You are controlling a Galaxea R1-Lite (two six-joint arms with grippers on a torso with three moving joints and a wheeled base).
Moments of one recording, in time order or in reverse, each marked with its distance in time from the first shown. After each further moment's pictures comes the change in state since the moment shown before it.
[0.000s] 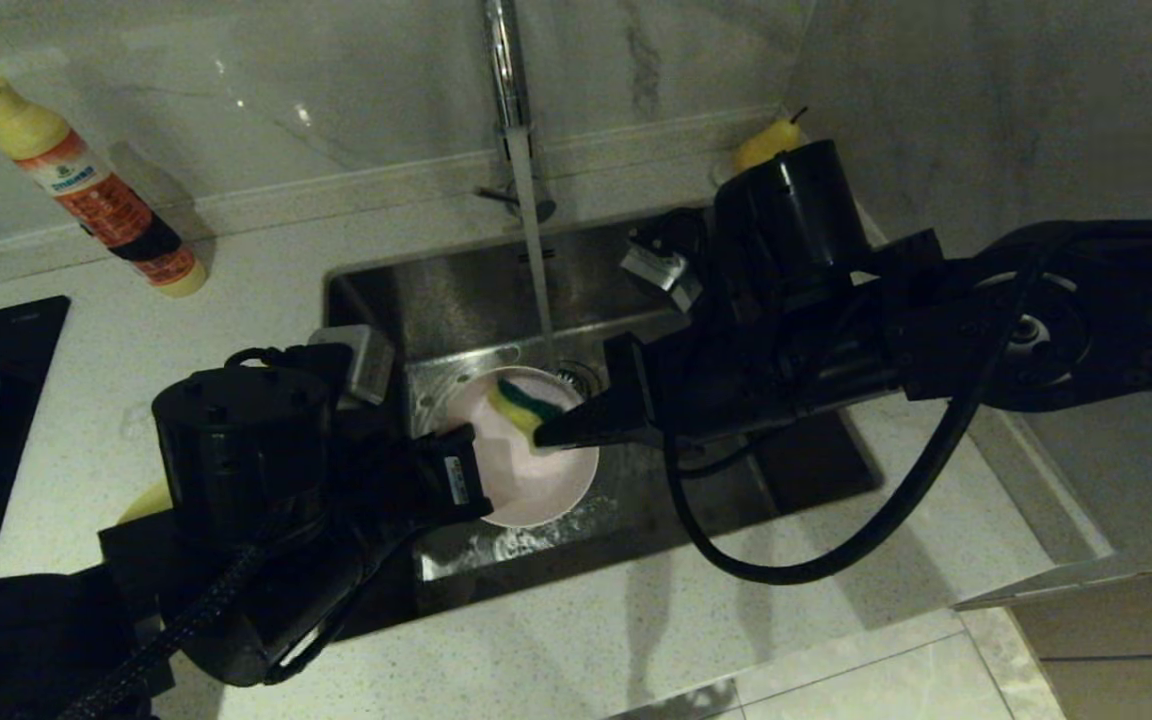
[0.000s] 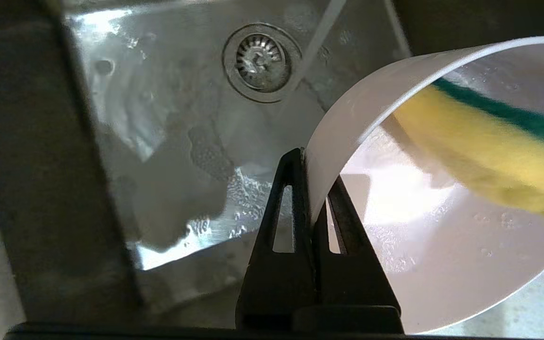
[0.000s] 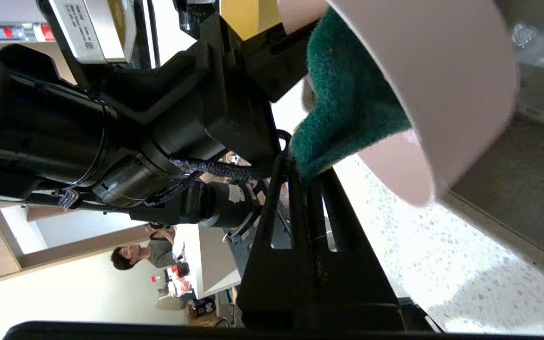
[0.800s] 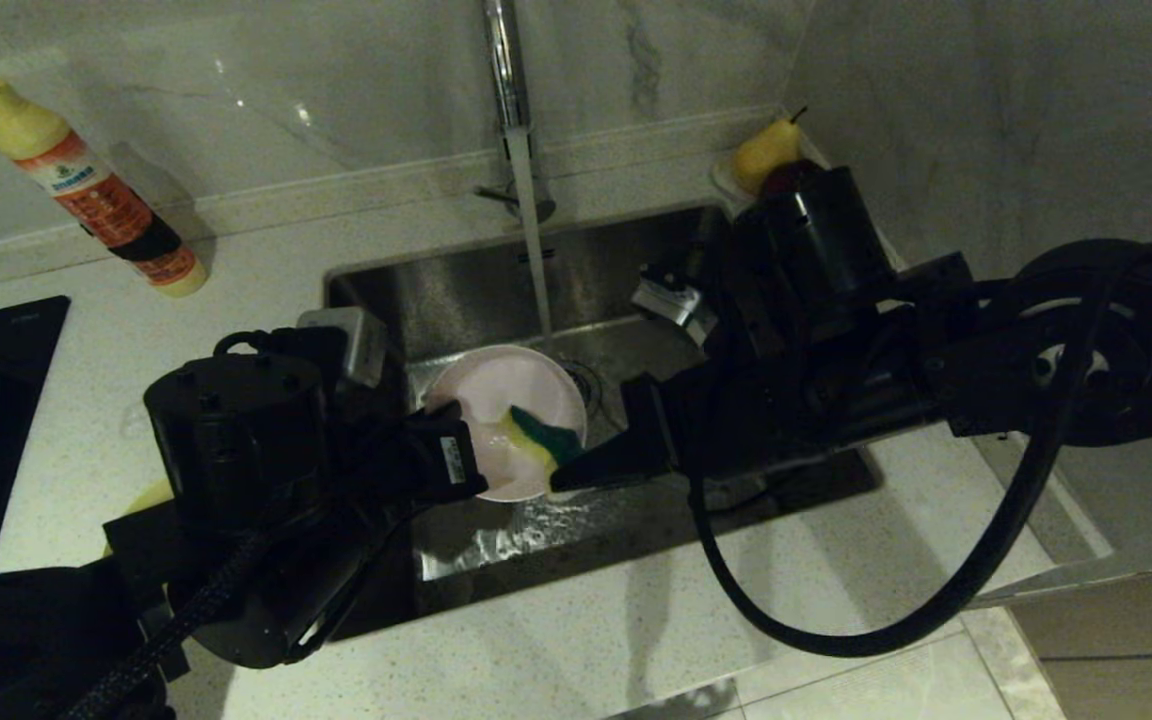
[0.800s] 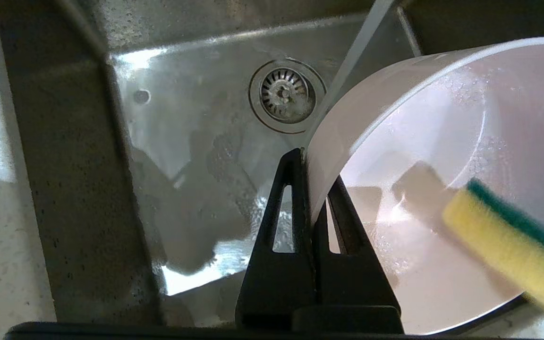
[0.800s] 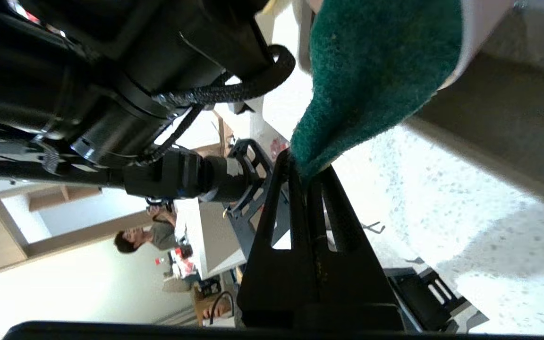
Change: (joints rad) left arm 0.008 0.020 -0.013 -0.071 0.080 0.067; right arm 0.022 -0.055 0.105 0.020 -0.009 -0.002
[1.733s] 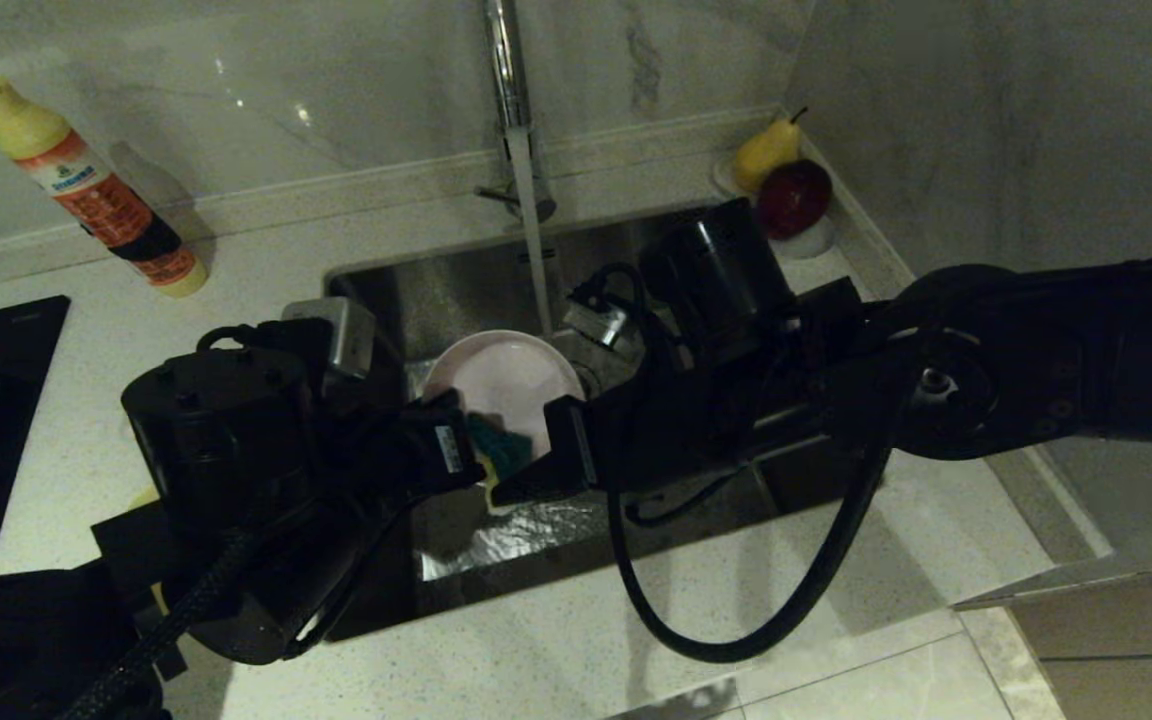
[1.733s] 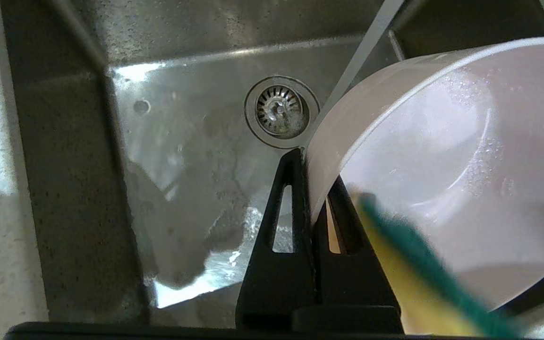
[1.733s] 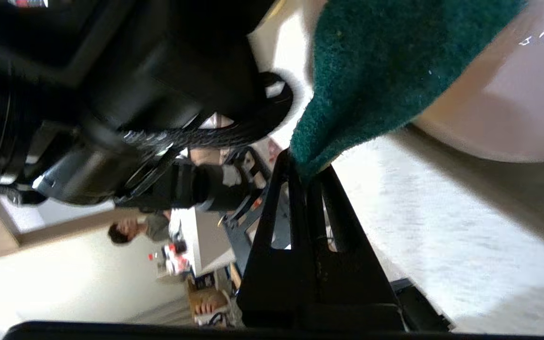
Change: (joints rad) left arm 0.000 -0.005 0.008 -0.050 0.001 -0.010; right arm 0.053 0.117 -0.116 -0.005 -0.026 0.000
